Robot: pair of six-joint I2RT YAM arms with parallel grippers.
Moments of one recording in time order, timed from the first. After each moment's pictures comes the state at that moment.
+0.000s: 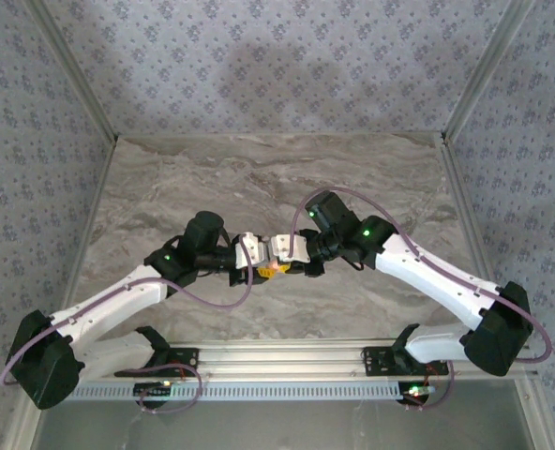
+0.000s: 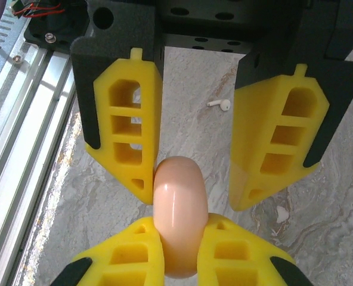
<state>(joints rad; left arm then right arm) -0.73 1.08 0.70 -0.19 0.61 0.52 0.81 1.29 1.10 -0.69 -0.49 -0.85</state>
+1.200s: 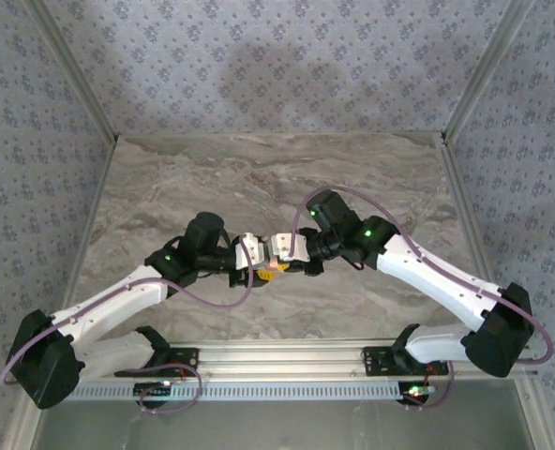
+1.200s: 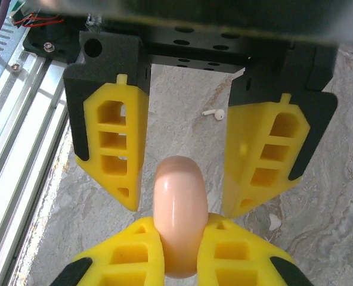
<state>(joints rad) -0.73 1.08 0.69 -0.19 0.61 0.51 0.81 1.27 1.10 -0.67 -0.50 -0.85</state>
